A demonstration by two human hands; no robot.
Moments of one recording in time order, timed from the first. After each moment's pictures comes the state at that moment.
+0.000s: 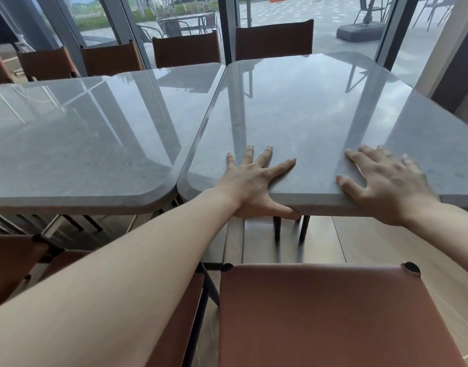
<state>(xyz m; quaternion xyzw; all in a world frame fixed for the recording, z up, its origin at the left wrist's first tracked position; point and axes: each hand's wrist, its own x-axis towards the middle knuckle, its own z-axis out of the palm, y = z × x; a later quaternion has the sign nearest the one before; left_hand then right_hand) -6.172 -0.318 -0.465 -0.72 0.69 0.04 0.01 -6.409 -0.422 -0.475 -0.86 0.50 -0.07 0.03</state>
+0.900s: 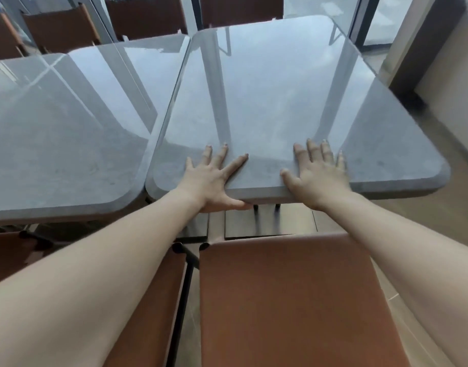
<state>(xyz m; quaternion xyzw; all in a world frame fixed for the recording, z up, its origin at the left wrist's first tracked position) -6.182 -0.323 -0.444 -0.76 0.64 0.08 0.12 -6.392 -0.420 -0.460 -0.84 0.53 0.01 0.11</state>
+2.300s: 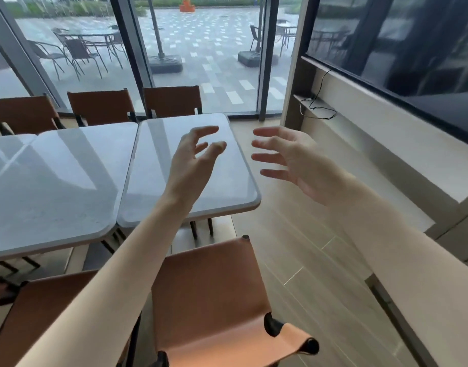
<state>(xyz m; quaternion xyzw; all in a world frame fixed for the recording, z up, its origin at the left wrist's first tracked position) -6.473 -0.164 -0.053 -0.61 0.52 0.24 -0.55 -6.663 -0.203 -0.012 -0.62 0.42 -0.33 0.58</state>
